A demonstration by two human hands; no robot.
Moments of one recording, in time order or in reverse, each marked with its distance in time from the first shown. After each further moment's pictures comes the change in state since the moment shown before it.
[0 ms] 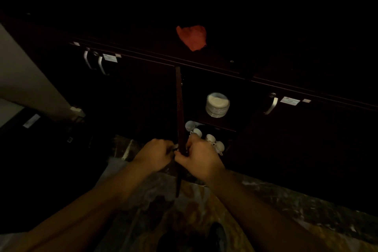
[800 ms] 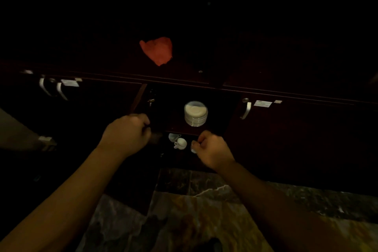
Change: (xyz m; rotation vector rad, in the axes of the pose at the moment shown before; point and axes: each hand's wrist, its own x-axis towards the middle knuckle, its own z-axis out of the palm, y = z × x) left_hand 0.069 0.069 -0.102 0.310 0.217 0.057; right_hand 0.055 0.090 -0.078 -0.022 0.162 0.204
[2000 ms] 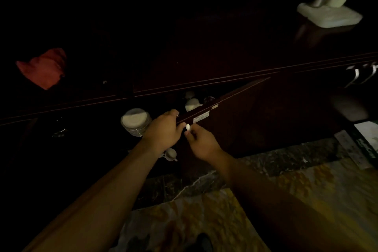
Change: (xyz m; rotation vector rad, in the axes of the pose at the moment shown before) left_hand 0.135 0.268 0.161 -0.122 -0.155 0.346; right_hand 0.035 0.178 -0.092 0.293 0.095 0.159
